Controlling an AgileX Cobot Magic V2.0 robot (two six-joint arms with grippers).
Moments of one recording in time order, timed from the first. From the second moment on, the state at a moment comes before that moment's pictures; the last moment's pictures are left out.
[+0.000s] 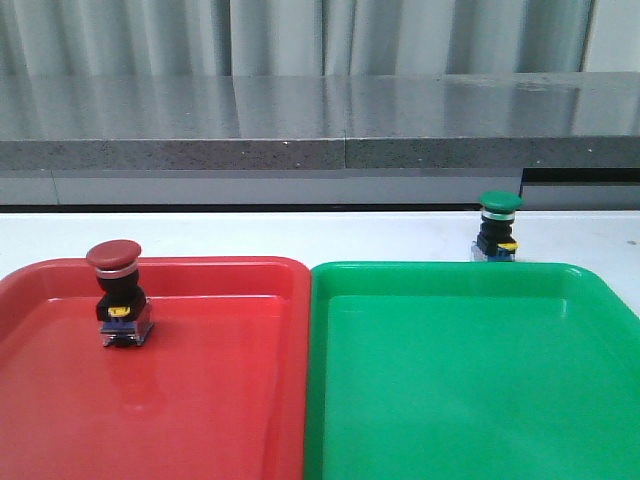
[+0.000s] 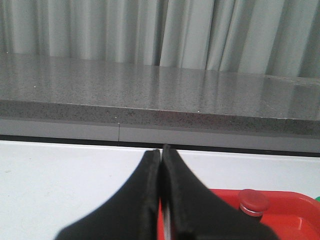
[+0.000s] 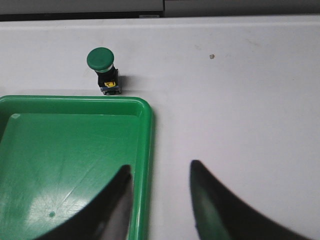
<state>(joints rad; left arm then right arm) -0.08 -0.01 0.00 0.11 0.03 -0.22 0.01 0.77 -0.75 -0.01 0.72 0.11</state>
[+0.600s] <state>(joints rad) -0.08 -0.01 0.00 0.11 0.03 -0.22 0.06 1.06 -0.96 0.08 0.67 0.11</state>
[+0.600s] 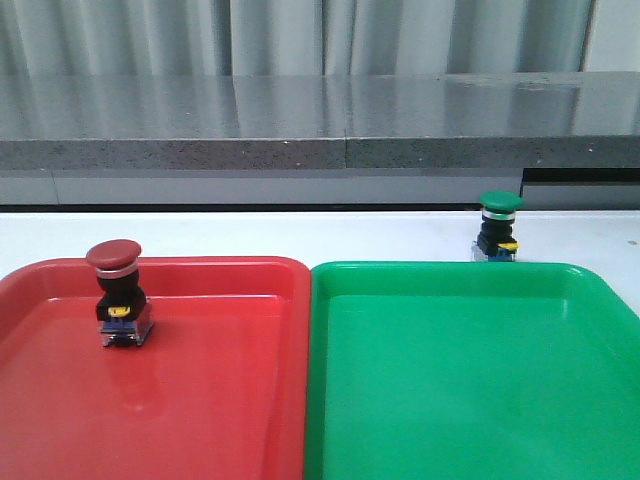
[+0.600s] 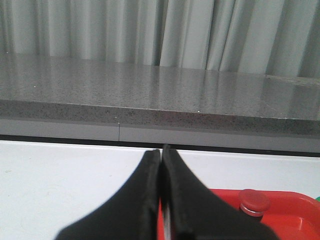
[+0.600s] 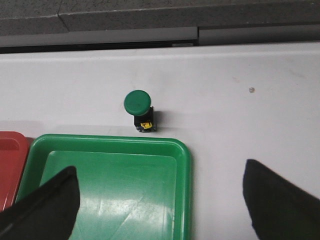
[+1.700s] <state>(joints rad) -0.08 -0.01 0.00 0.11 0.03 -0.22 0.15 1.82 -1.34 0.10 0.63 0.11</state>
